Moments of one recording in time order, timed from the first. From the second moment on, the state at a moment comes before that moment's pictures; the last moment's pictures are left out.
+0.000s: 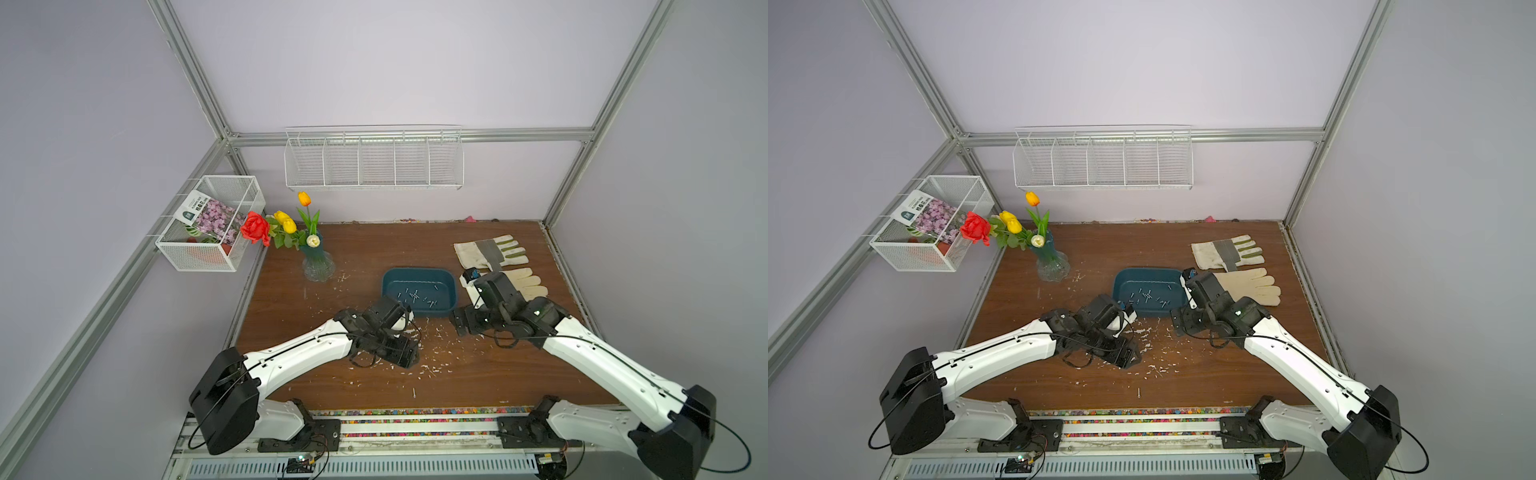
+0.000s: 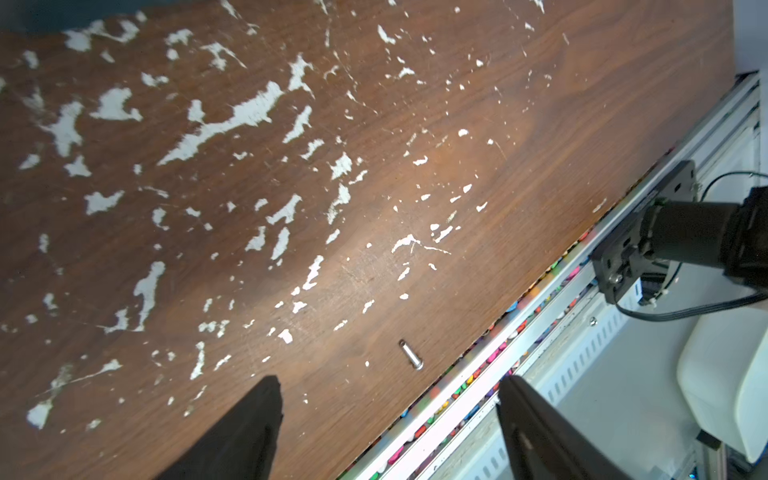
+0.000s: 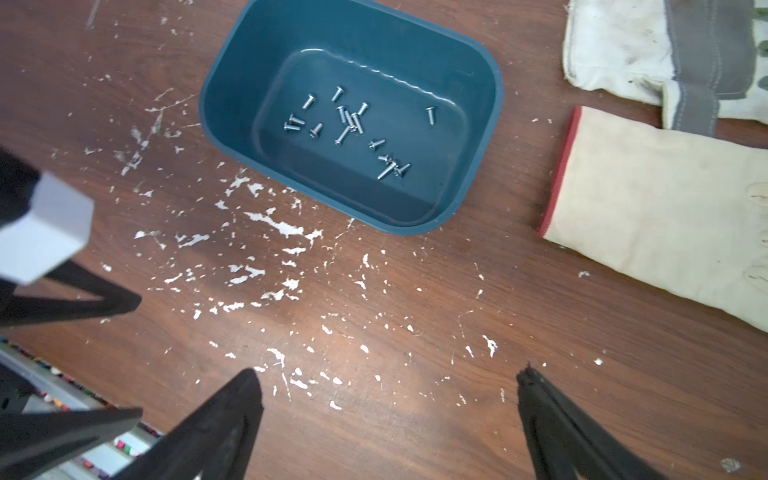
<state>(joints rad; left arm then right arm) -0.96 1.37 0.91 -0.66 0.28 -0.50 0.66 1.15 1.01 -0.81 0.09 0.27</state>
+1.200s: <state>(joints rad) -1.20 1.56 0.81 -0.51 0.25 -0.78 0.63 0.96 0.98 -0.73 -0.70 0.28</state>
